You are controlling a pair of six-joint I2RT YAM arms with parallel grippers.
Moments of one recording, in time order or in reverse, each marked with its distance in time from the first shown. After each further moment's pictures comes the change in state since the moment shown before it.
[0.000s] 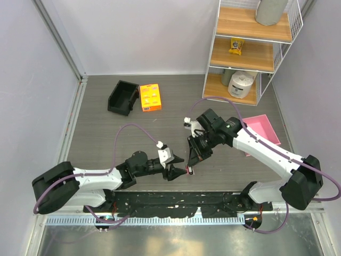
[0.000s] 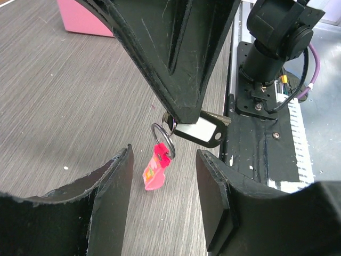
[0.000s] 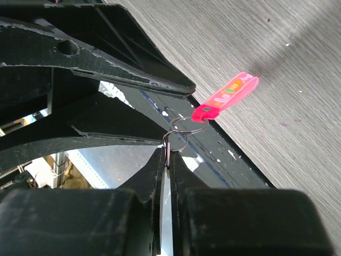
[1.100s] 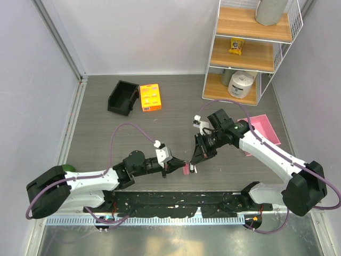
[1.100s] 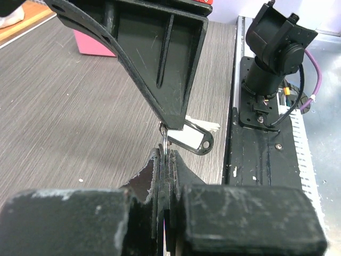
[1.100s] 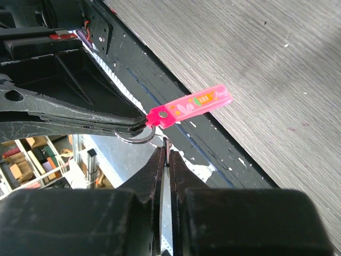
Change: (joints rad) left arm -0.006 -0.069 0.025 -0.039 -0.024 0.036; right arm -0.156 -0.058 -0.117 0.085 -0.136 0.026
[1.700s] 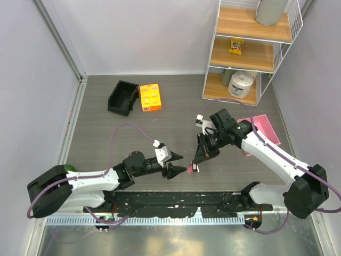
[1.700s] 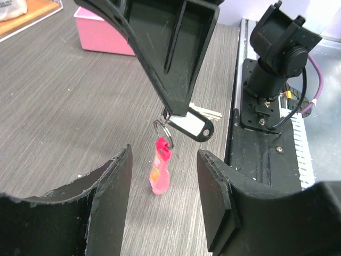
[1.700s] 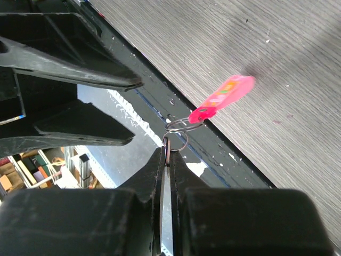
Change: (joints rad) left arm 0.000 -0.014 -0.026 0.023 -0.023 -0.029; right arm -0.007 -0.028 -0.013 -0.013 0.031 0.000
